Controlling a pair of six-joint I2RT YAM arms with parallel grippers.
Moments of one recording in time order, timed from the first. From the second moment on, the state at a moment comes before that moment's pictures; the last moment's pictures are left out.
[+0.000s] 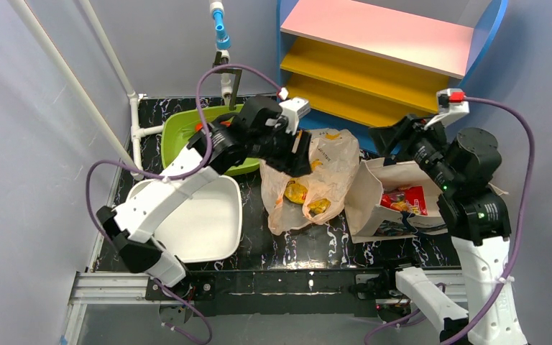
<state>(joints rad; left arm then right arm) -0.89 1.59 1.89 -0.96 0.20 -0.34 0.21 0.79 1.33 -0.61 -0.23 0.38</state>
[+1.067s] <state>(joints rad) -1.00 1.40 0.82 -0.04 0.17 0.59 0.54 0.87 1.40 -0.79 -0.01 0.26</state>
